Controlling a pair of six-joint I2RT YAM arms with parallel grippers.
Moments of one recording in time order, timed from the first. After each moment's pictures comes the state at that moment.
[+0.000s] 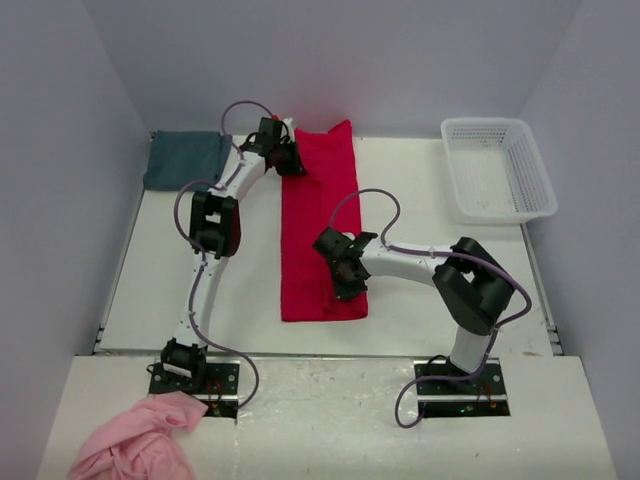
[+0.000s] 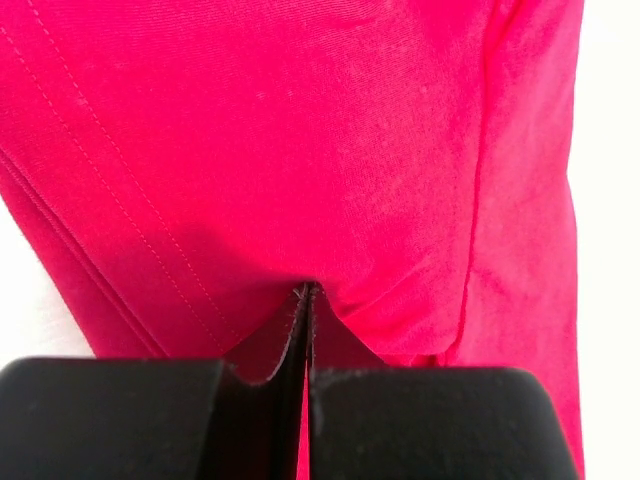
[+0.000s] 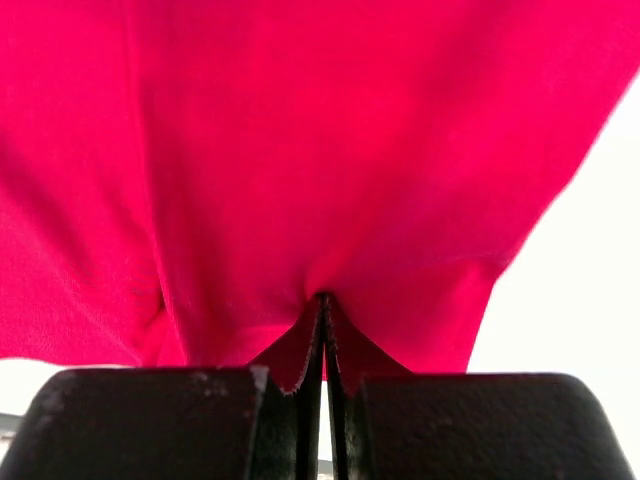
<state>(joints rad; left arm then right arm) -0.27 2.69 2.42 -0.53 0.32 -0.35 0.88 1.80 1.12 -0.69 0.10 0.70</state>
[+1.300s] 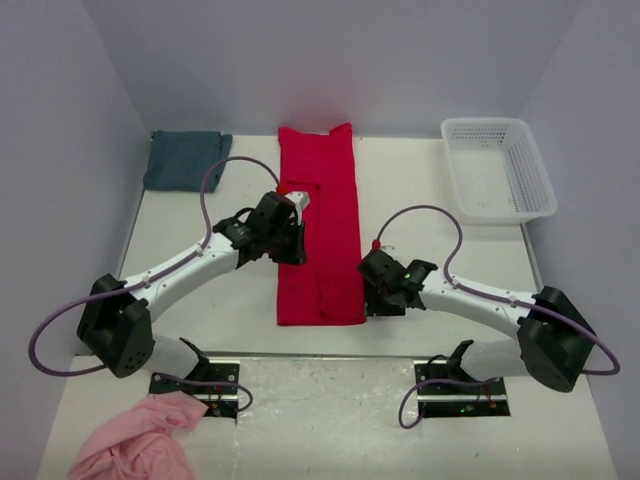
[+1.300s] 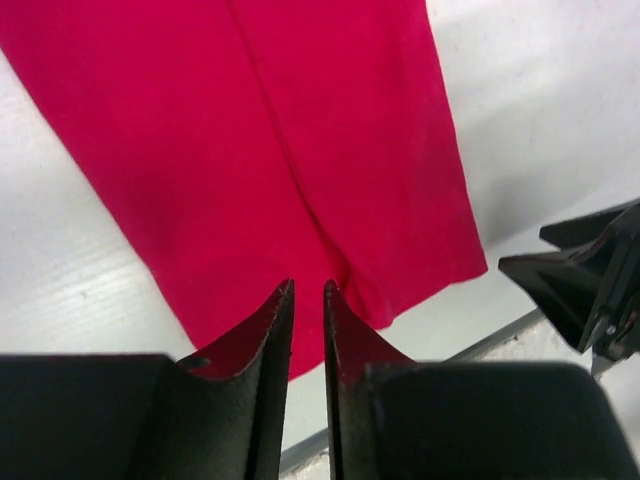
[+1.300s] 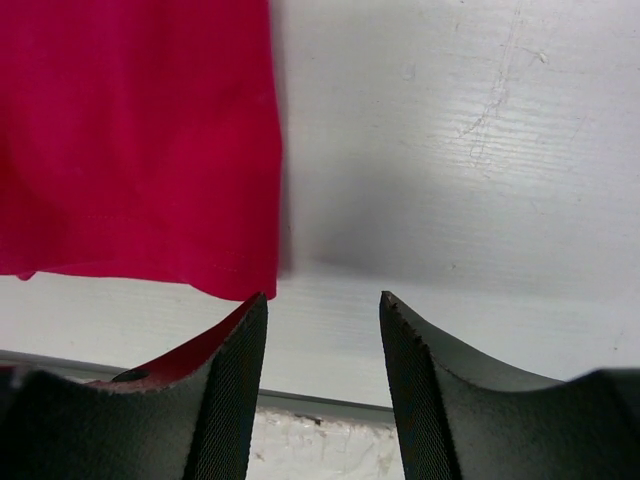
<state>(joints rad) -0.66 1.44 1.07 -0.53 0.10 -0.47 0.87 1.32 0.75 -0.68 0.17 0.83</state>
